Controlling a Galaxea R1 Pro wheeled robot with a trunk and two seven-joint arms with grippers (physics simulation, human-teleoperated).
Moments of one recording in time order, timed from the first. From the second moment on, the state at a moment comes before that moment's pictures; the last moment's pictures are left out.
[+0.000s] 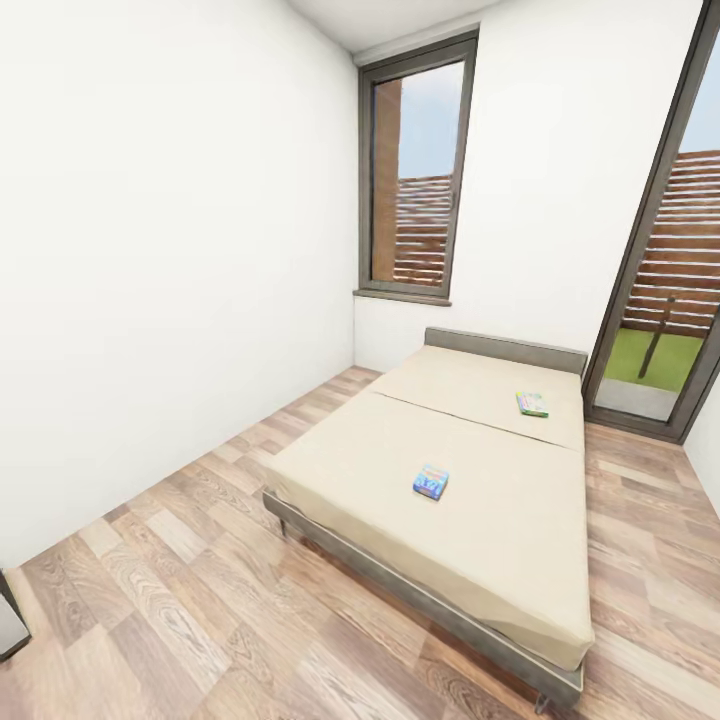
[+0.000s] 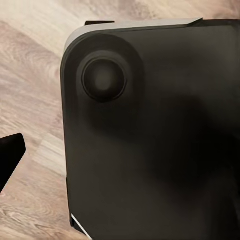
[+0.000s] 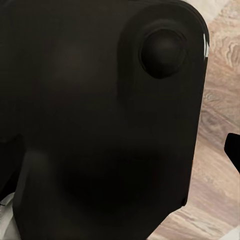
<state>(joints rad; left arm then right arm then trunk) 0.00 -0.01 0.00 0.00 0.00 -0.11 0.00 0.00 0.03 0.01 0.00 0.01 -0.04 0.00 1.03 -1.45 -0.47</state>
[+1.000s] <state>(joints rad) 0.00 -0.02 0.00 0.00 0.00 -0.11 0.00 0.00 0.04 0.00 0.00 0.00 -0.04 0.00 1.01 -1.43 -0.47</state>
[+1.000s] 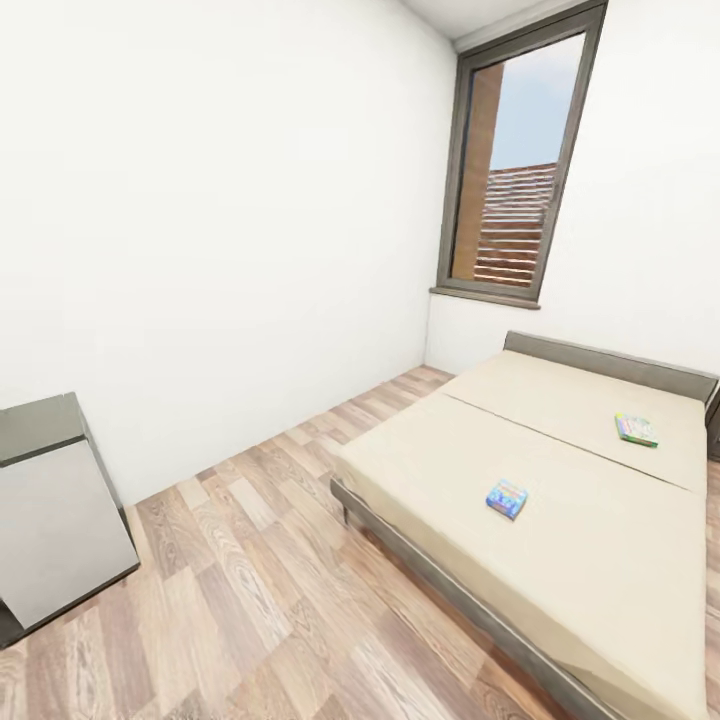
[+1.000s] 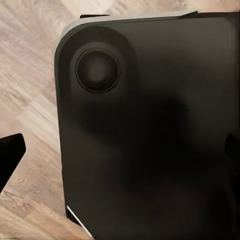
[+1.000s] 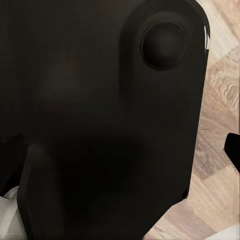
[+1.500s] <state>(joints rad) 0.00 -0.01 0.00 0.00 0.00 -0.11 0.00 0.00 0.03 0.00 0.00 0.00 -0.04 0.00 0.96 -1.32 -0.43</state>
